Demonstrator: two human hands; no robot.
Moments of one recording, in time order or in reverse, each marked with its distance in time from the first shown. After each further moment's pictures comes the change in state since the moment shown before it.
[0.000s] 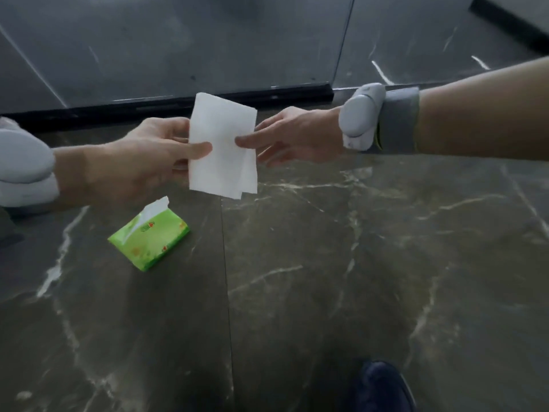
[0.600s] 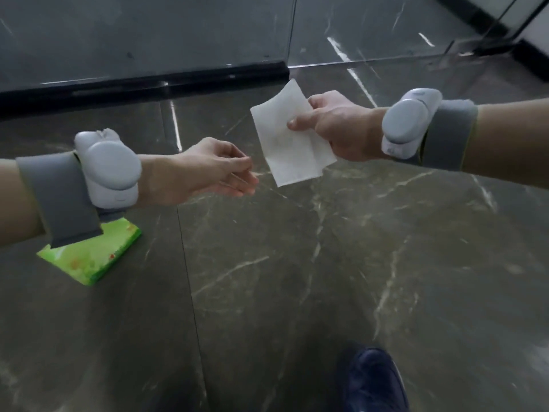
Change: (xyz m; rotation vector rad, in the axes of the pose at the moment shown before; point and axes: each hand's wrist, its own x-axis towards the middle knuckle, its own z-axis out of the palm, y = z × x) left_hand 0.051 -0.018 0.105 0.133 -0.327 -0.085; right_hand -0.056 0.061 -0.053 0.164 0.510 0.136
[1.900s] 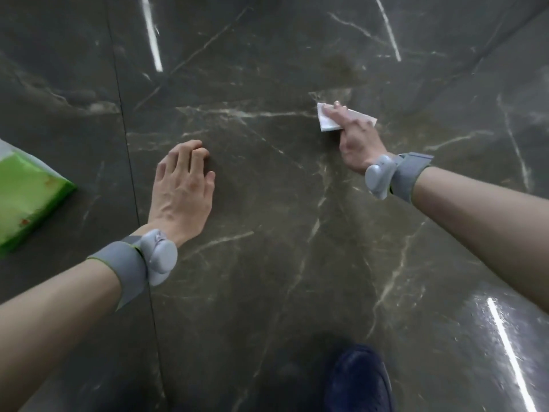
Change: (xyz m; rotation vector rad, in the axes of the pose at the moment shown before) left_hand 0.093 -0.208 0.051 0.966 0.572 0.272; right_hand 0.119 0.215 -0.019 -0.850 0.153 -0.176
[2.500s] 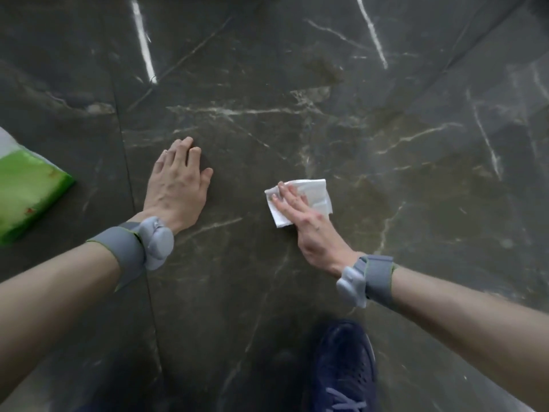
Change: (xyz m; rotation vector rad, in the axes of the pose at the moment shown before) left_hand -0.008 0.014 -0.016 0.084 -0.139 -0.009; right_hand -0.169 -0.042 0.067 0.215 -0.174 -0.251
